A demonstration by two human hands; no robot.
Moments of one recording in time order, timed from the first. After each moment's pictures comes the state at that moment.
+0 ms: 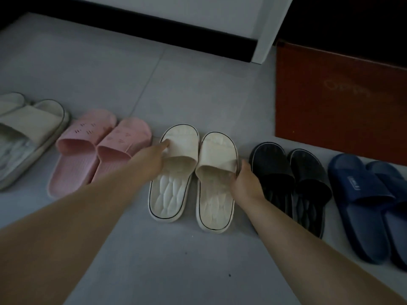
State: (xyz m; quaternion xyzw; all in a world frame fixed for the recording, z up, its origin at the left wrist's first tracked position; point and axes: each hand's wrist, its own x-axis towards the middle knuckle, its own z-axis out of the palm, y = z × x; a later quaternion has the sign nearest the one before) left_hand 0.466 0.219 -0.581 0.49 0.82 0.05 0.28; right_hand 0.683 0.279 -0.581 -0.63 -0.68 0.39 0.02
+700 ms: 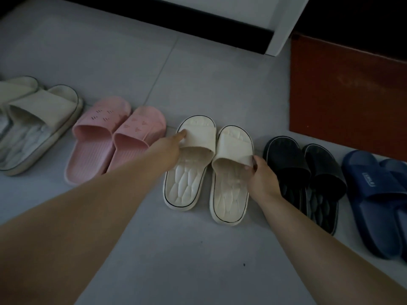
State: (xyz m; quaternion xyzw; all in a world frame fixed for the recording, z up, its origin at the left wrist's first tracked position) left_hand 0.460 0.213 -0.588 0.47 0.83 0.08 0.28; right_hand 0.680 0.265 -0.578 -0.64 -0.67 0.37 0.07
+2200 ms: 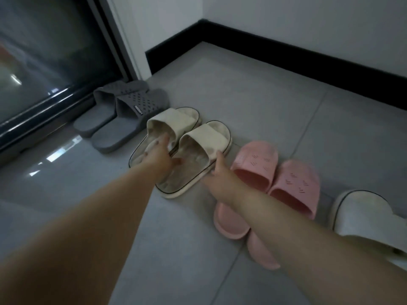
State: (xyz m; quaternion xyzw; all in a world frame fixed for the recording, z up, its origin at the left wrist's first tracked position) left_hand 0.158 0.037 -0.601 0.18 0.93 0.25 0.22; right_hand 0.300 0.140 -0.589 -0.27 -0.75 0.60 -0.08
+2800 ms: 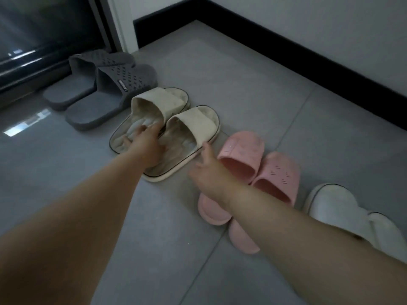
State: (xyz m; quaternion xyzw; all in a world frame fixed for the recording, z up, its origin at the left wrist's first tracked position) left_hand 0.168 0.049 -0.614 0.22 0.94 0.17 0.19; right_hand 0.315 0.131 -0.568 -0.31 -0.74 0.60 -0.07
